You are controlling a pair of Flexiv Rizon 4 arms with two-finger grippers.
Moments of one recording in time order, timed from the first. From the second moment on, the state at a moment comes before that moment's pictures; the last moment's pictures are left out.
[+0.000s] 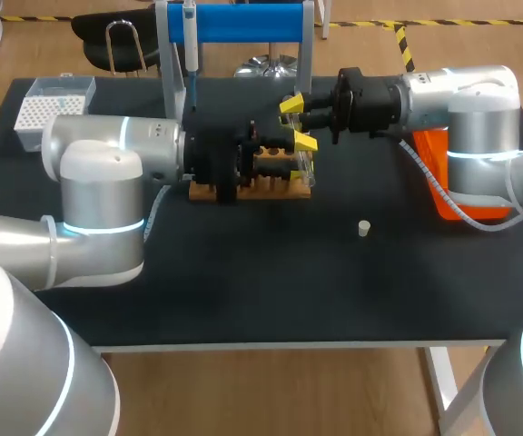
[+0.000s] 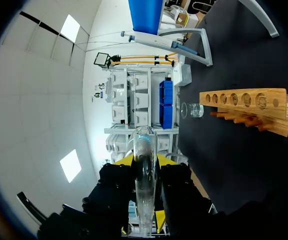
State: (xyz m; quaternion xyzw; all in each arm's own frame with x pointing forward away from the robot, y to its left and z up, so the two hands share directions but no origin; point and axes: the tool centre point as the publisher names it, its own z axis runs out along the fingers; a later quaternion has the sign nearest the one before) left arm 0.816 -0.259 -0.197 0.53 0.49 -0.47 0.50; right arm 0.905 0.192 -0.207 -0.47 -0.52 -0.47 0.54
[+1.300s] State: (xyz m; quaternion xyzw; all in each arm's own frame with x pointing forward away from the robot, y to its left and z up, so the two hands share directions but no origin) left arm 0.816 -0.261 -0.202 0.53 0.49 -0.47 0.51; right arm 0.905 0.192 -0.206 -0.47 -0.52 -0.47 0.54
